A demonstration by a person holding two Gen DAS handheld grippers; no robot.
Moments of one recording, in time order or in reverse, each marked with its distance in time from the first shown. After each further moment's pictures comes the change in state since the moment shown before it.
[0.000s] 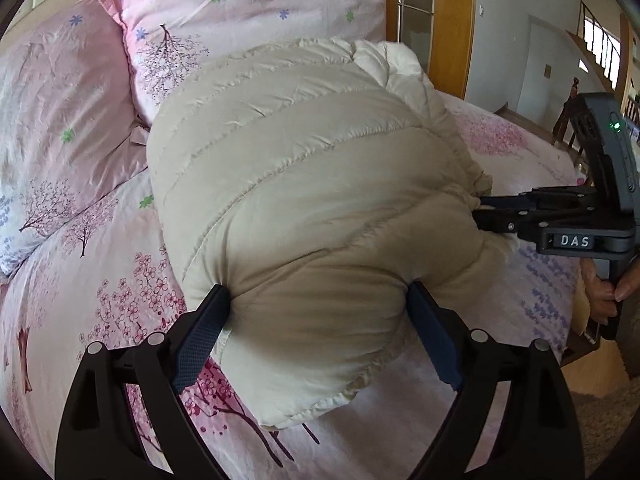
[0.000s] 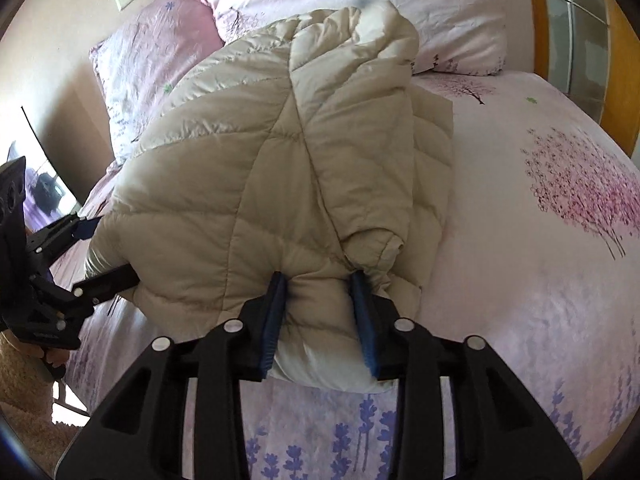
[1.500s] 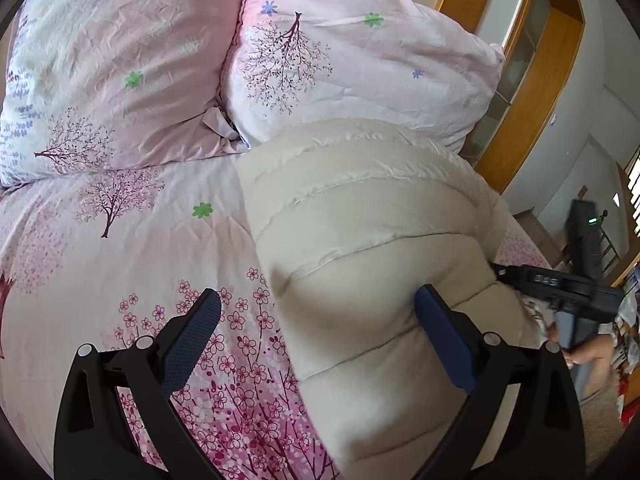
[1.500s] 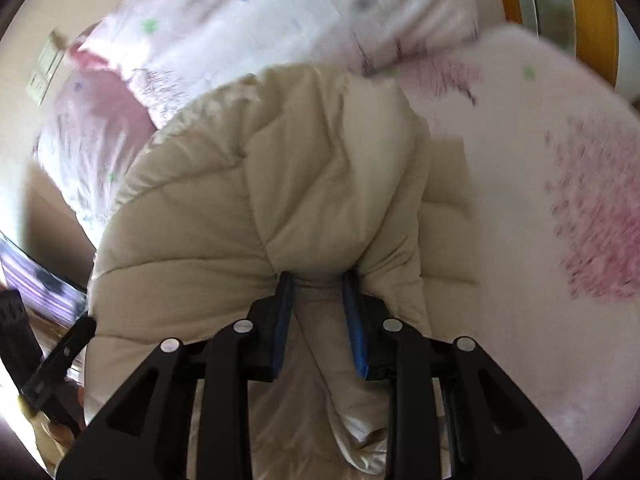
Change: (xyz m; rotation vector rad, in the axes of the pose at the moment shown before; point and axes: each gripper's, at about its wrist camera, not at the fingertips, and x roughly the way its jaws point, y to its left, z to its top) left arm 0.015 0.094 0.041 -0.419 -0.071 -0.015; right arm 0.055 -0.048 0.097 0.319 0.087 0.056
